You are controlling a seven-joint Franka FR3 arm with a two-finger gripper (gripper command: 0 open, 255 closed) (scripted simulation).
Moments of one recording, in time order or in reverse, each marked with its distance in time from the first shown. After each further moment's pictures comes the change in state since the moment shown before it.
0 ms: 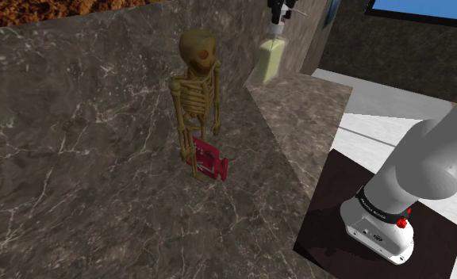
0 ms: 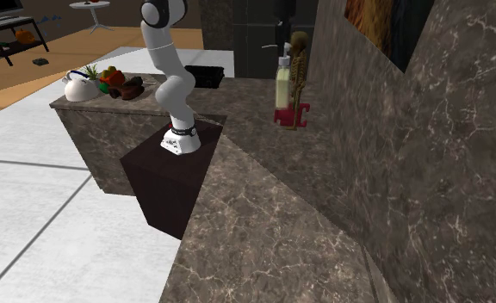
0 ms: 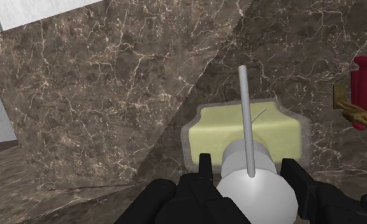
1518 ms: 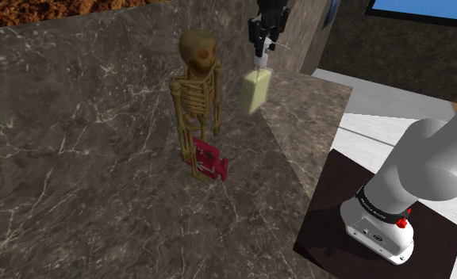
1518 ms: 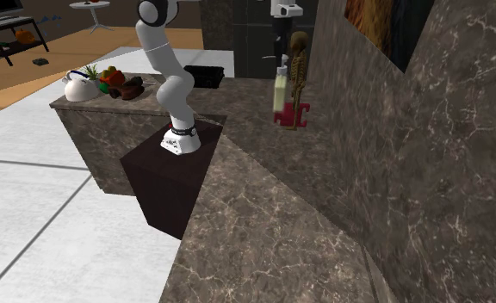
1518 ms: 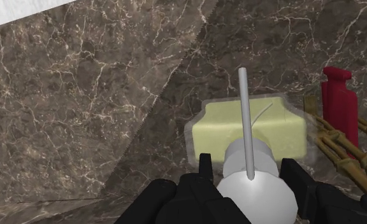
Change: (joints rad) arm 0.068 -0.087 0.104 -0.262 0.020 0.152 0.191
